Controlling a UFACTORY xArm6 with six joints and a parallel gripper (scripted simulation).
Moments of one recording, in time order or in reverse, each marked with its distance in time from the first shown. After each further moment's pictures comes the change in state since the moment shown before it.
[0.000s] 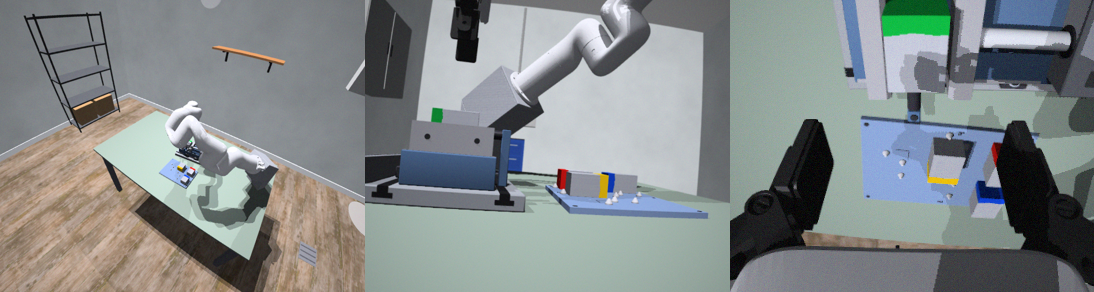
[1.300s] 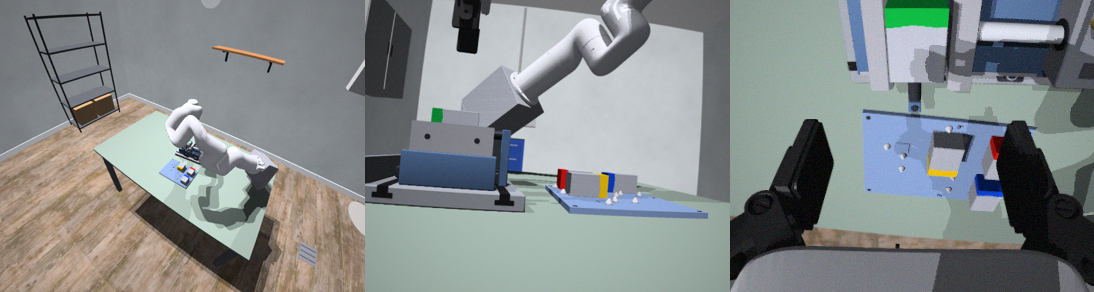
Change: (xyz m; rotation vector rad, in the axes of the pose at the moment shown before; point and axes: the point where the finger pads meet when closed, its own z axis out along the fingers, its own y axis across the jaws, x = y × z) arm 0.000 0.000 -0.015 0.000 0.001 -0.001
